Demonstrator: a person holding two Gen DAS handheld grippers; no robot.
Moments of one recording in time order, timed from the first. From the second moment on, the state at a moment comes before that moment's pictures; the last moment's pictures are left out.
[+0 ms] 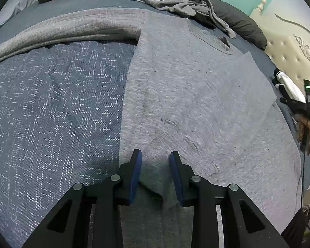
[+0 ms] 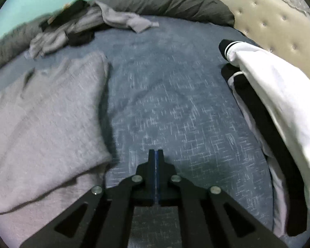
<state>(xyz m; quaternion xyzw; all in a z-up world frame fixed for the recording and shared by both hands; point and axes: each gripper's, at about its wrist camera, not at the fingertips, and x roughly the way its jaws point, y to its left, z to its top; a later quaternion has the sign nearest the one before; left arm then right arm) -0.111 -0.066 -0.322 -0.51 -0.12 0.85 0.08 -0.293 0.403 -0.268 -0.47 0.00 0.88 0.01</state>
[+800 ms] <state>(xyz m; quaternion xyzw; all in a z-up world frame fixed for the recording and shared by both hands) -0.078 -0.119 -0.302 -0.49 -0.15 0.86 0.02 -0.231 0.344 -0.257 -0.41 0.15 0.89 -0.10</state>
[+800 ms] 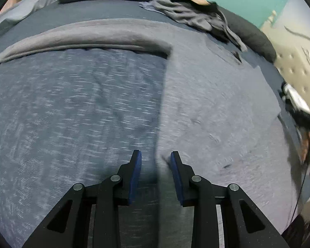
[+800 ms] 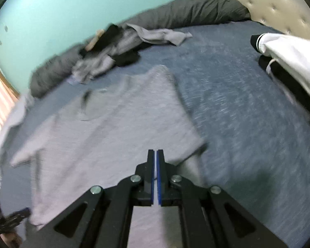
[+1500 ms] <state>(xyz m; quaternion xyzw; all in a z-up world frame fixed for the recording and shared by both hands) -0.109 -0.321 -0.263 -0.46 -0.27 0.84 -0.10 -0.162 0.301 -0.266 -0.41 0.22 0.86 -0.20</state>
